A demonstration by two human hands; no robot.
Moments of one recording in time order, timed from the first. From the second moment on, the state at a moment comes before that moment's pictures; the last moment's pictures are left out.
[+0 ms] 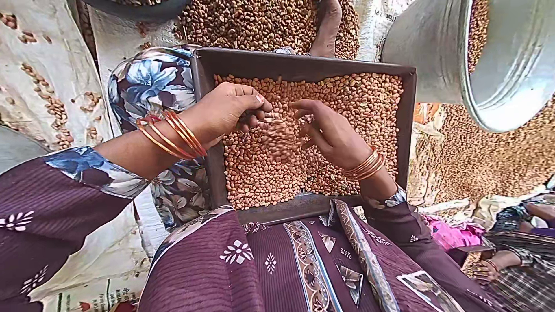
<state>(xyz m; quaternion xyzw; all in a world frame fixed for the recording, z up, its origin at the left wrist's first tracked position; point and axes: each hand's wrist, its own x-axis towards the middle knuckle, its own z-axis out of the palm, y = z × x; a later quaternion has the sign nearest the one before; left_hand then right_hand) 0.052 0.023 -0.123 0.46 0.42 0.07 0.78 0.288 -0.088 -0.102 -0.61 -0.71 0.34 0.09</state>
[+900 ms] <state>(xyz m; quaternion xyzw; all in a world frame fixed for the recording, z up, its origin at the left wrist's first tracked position) 0.049 0.018 -0.124 0.72 0.35 -0.03 0.60 0.279 -0.078 -0.135 -0.61 -0.77 0.17 0.03</state>
